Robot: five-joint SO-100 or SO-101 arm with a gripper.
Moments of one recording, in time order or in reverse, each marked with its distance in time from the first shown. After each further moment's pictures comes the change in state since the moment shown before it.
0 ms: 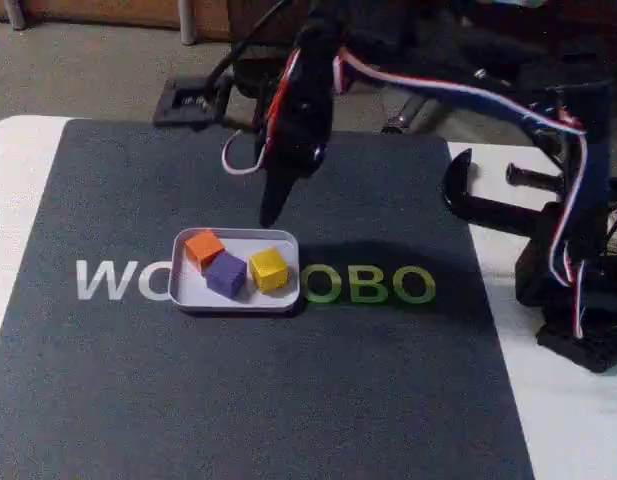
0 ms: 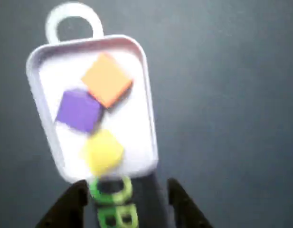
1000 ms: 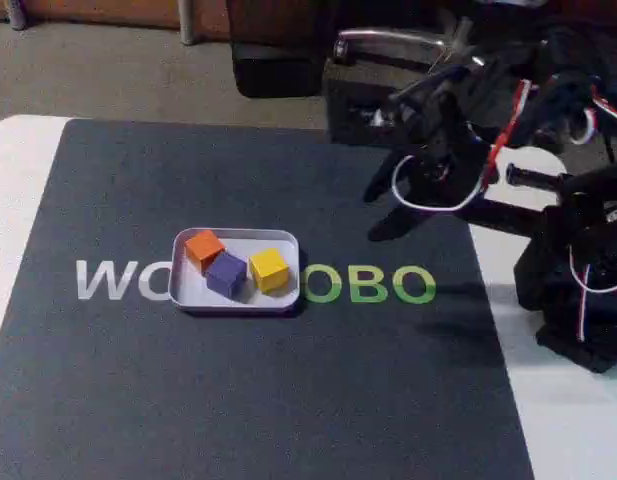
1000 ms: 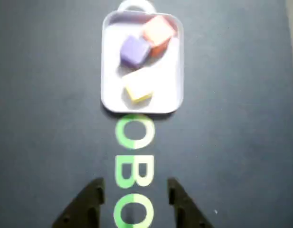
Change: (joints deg) arm -5.6 72.7 73.8 -22.2 -4.9
